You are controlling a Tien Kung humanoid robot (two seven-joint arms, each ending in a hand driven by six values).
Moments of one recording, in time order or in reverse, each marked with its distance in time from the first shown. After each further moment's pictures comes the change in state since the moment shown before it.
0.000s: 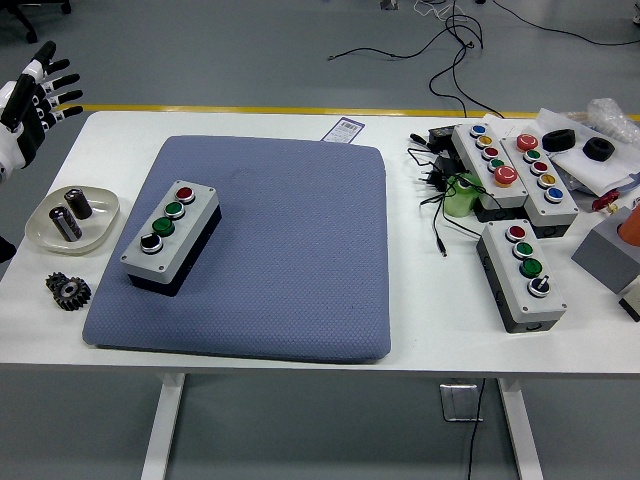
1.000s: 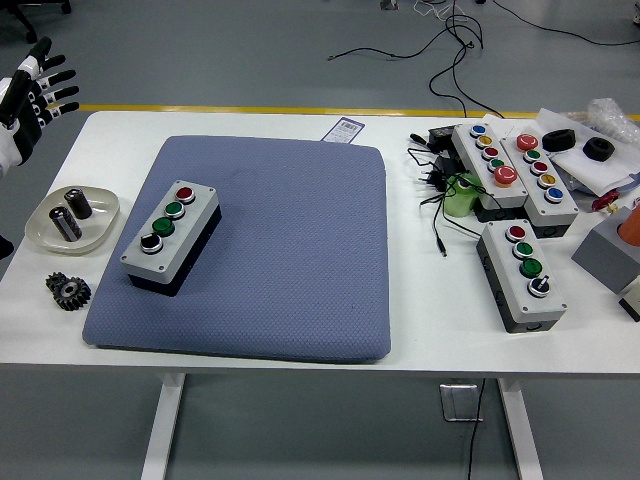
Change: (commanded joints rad) left arm -0.001 0.001 -0.009 0.000 -0.002 0.000 -0.001; right arm 0.004 -0.001 0.010 0.000 -0.009 -0.001 0.000
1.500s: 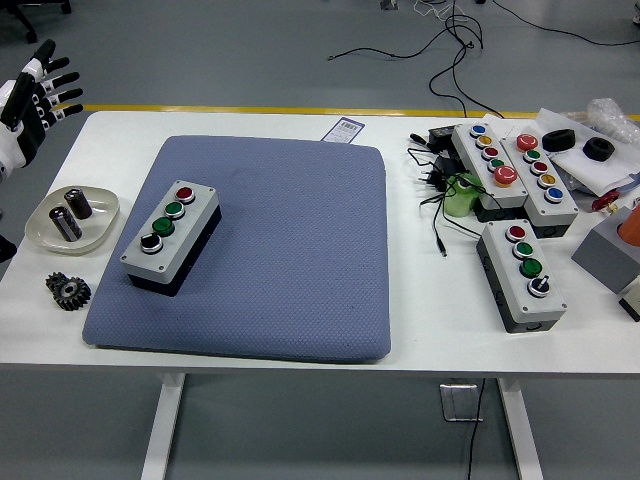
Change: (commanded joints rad) left arm 0.000 -0.005 0.012 -0.002 -0.001 0.002 -0.002; right arm -0.001 0.002 -0.003 0.000 0.007 -0.001 -0.001
